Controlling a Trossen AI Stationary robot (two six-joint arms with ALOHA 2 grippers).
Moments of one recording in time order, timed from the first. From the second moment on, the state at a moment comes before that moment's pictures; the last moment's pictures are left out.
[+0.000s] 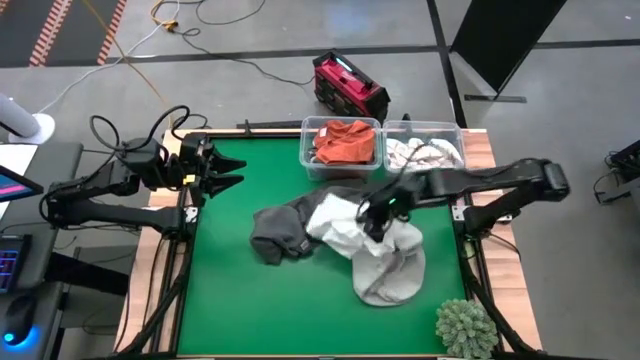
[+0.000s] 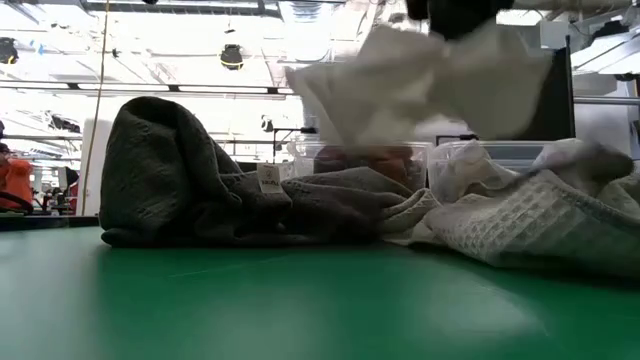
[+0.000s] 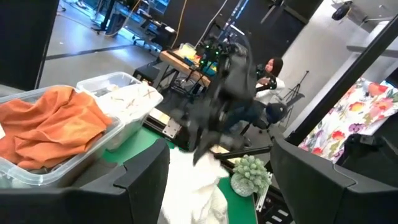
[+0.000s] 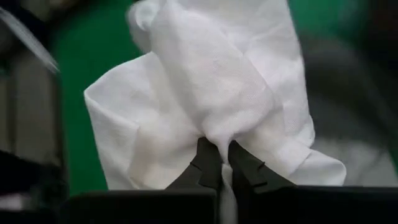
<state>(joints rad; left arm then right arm) 0.11 0.65 0.99 -0.30 -0.01 -0.51 0.06 1.31 1.13 -0.64 0.00 0.55</state>
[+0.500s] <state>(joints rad) 0.11 0.66 0.99 -0.29 -0.12 -0.48 -0.10 0.93 1.13 -0.33 0.15 0.37</state>
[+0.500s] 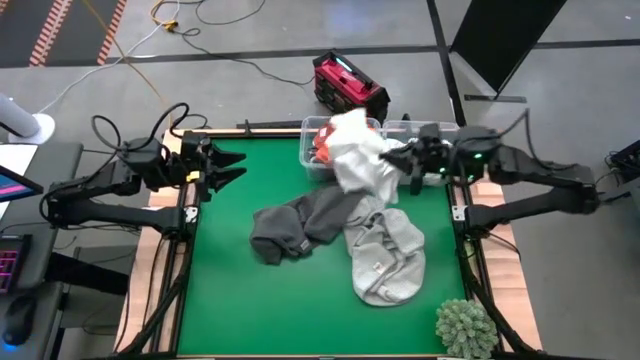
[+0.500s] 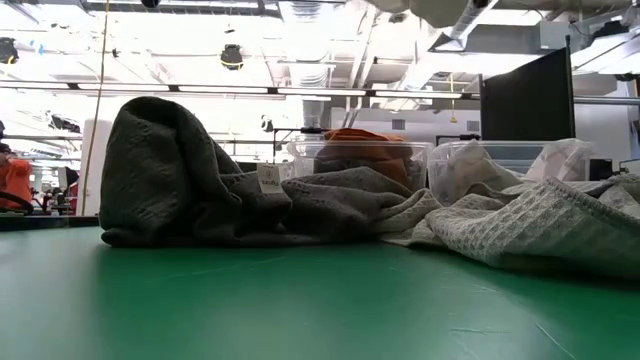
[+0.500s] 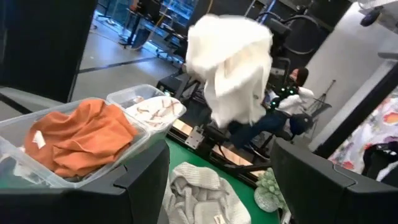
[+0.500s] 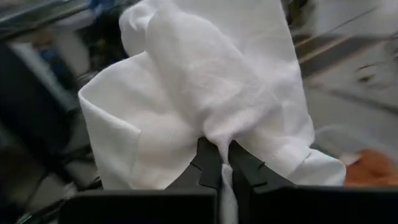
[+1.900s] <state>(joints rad) 0.11 0.69 0.99 -0.21 -0.21 -0.48 -0.79 1.28 1.13 -1.08 0.47 0.13</state>
